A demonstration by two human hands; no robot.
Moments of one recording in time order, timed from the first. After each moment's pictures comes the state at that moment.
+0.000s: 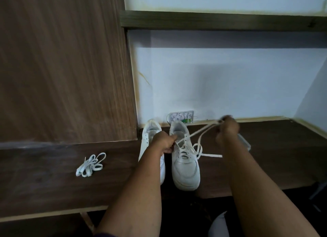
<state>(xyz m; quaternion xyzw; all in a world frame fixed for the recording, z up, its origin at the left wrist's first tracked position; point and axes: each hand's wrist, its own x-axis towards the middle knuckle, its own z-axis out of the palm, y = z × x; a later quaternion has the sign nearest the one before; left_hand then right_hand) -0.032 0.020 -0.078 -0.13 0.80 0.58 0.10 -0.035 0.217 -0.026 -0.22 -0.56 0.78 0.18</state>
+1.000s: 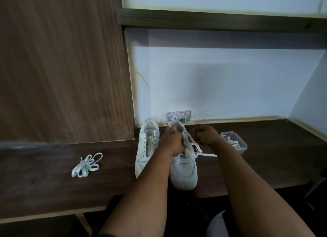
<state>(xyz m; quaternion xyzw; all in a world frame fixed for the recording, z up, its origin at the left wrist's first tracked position) -0.018 0.047 -0.073 0.13 0.97 0.18 -0.05 -0.035 0.203 -0.052 -0.02 -0.86 0.51 -0.03</state>
